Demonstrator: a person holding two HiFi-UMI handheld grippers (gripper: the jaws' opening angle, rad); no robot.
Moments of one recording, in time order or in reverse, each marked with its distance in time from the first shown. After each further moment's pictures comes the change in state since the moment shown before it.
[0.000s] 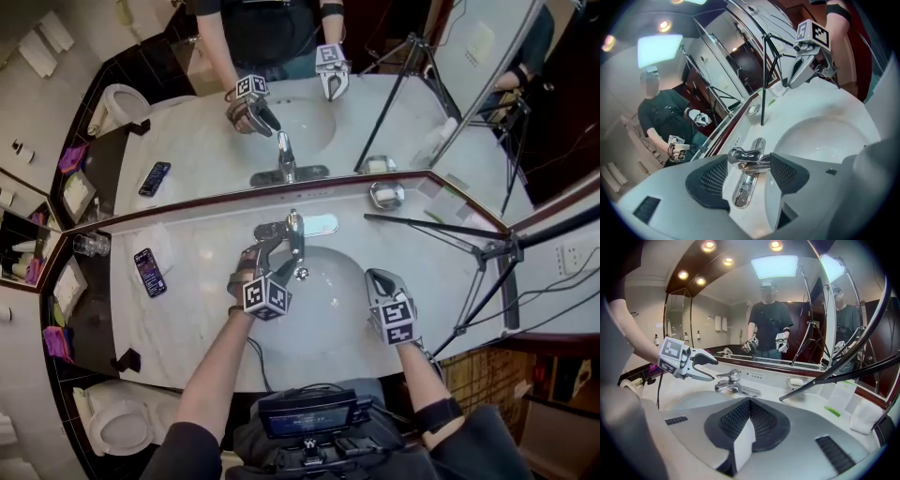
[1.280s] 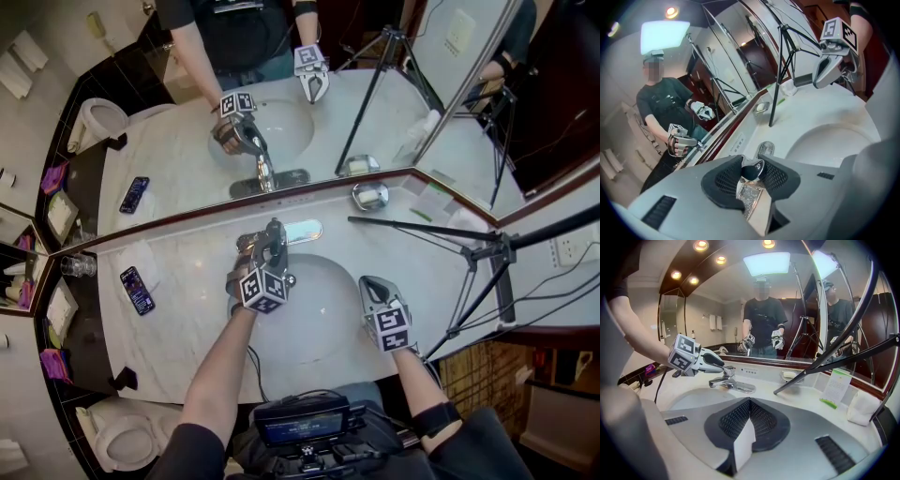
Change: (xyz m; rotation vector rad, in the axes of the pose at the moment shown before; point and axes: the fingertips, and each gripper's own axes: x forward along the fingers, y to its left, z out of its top) left arm 0.062 0.010 0.004 -0.092 0.032 -0.020; right arm -0.001 -0.021 -0.021 0.051 0.026 -0.031
